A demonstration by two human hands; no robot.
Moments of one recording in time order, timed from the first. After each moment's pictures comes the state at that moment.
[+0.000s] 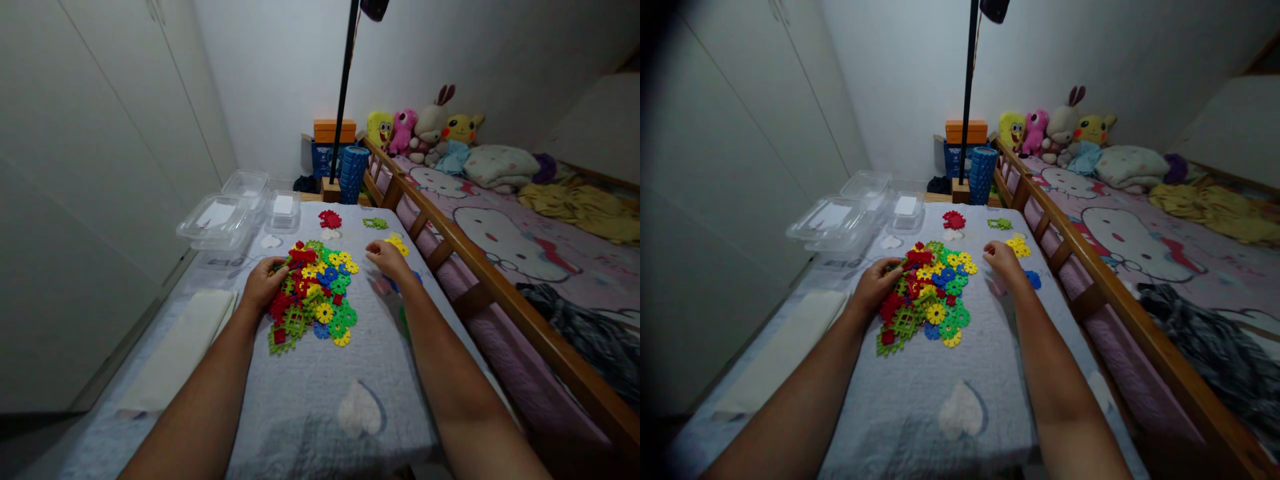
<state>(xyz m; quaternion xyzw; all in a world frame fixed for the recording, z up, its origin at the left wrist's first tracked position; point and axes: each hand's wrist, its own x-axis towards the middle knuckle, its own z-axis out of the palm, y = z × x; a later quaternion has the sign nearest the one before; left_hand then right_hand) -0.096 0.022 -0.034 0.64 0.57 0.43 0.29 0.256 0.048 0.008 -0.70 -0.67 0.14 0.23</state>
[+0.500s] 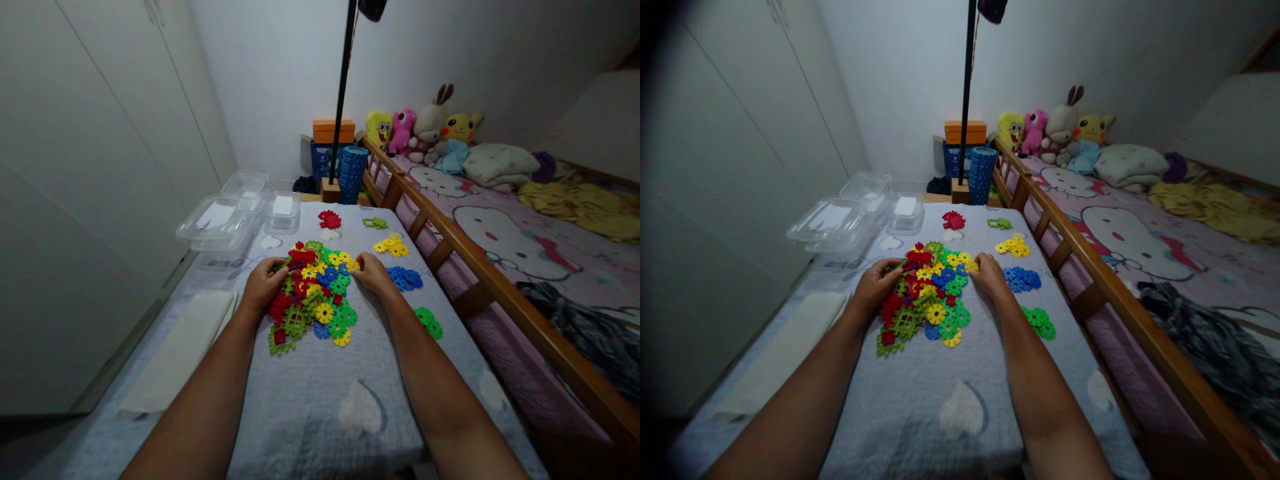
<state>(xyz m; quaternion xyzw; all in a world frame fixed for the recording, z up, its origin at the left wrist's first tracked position) -0.096 0.023 -0.035 0.63 0.57 0.43 0.29 0.219 0.025 -0.027 -0.69 -0.68 0.13 0.22</state>
